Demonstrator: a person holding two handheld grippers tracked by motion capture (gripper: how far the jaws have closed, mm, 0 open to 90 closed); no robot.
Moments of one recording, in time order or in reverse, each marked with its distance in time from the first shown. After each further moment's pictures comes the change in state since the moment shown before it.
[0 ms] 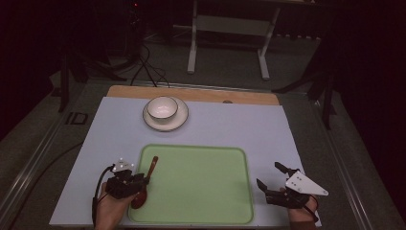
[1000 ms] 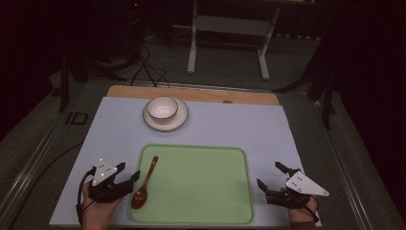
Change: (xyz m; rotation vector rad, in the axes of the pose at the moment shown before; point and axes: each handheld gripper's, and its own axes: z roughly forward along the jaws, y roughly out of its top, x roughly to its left) left arm -0.004 -0.004 -0.059 -0.301 0.164 0.107; right arm 0.000 0.001 -0.002 -0.003 -0.007 -0.007
